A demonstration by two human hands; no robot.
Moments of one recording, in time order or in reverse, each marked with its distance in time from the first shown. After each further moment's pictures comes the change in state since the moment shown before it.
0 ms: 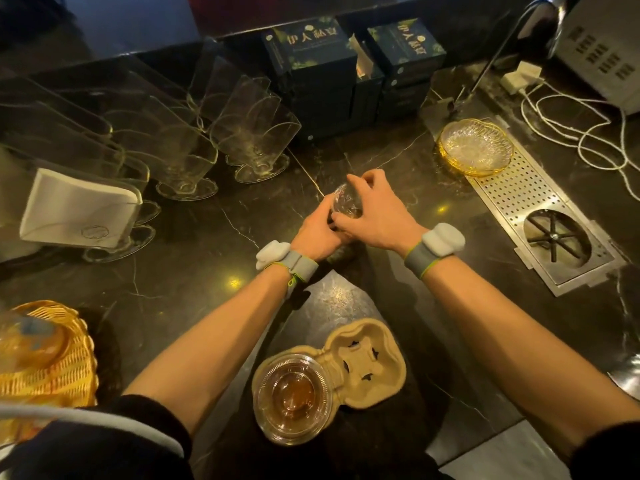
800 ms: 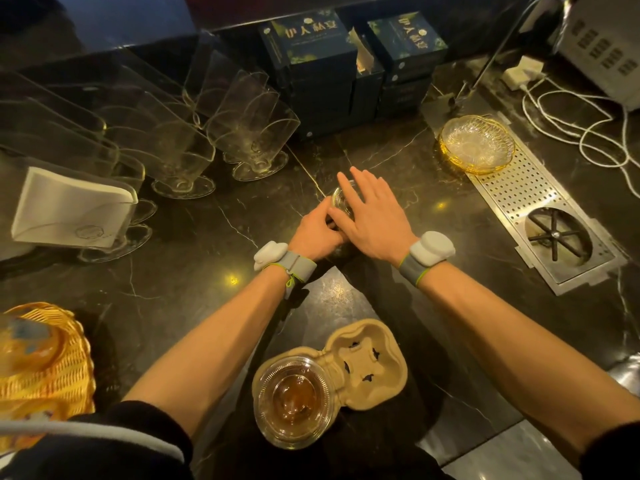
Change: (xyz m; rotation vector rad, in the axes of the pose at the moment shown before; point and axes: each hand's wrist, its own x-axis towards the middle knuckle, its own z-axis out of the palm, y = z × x) left_hand 0.005 -0.008 -0.001 0.014 0.014 -0.049; right_hand -0.001 0.007 0.020 -0.310 0.016 -0.119
